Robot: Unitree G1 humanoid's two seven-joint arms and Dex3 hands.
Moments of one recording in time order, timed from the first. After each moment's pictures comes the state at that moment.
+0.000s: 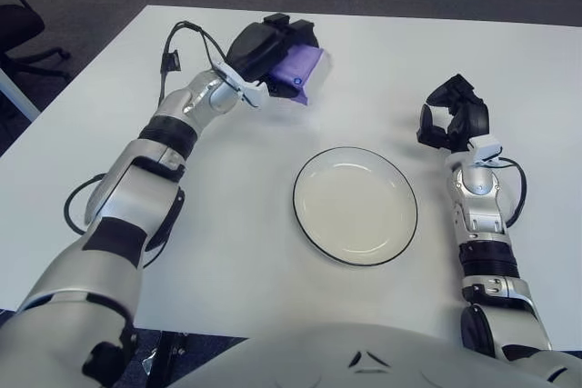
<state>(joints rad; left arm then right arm) -0.96 0.41 -0.41 0.83 0.64 -0.82 0.32 -0.25 -0.17 -0.17 0.27 -0.02 -0.30 -0.10</state>
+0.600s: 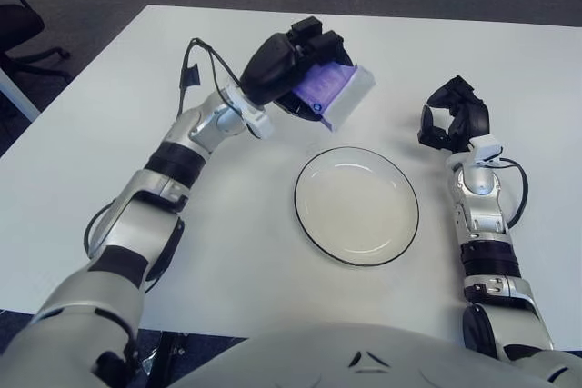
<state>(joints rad) -0.76 0.37 -0.37 0.49 0.54 -0.93 0.26 -0.25 -0.18 -0.17 0.28 -0.01 -0.30 -0.09</state>
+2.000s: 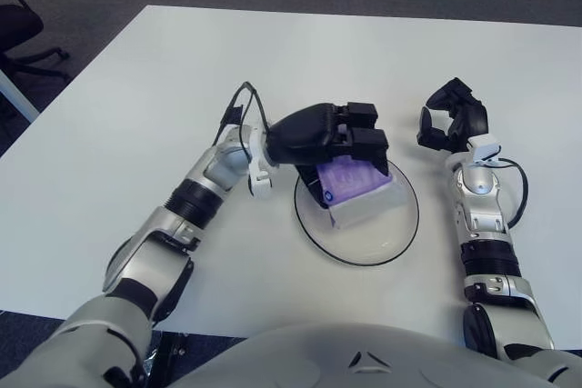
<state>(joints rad) -0.59 0.28 -0.42 0.24 0.27 -1.11 -0.33 -0.26 -0.18 -0.16 0.29 0.00 -0.28 -0.09</state>
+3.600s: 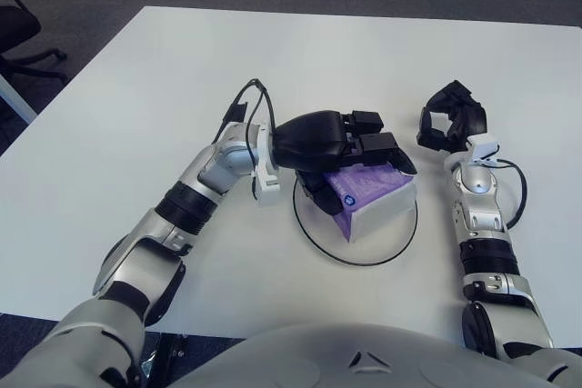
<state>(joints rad) -0.58 0.35 -0.46 0.11 0.26 -0.92 -0.53 -0.27 -0.18 -0.15 0.31 -0.02 -0.25 -0.13</state>
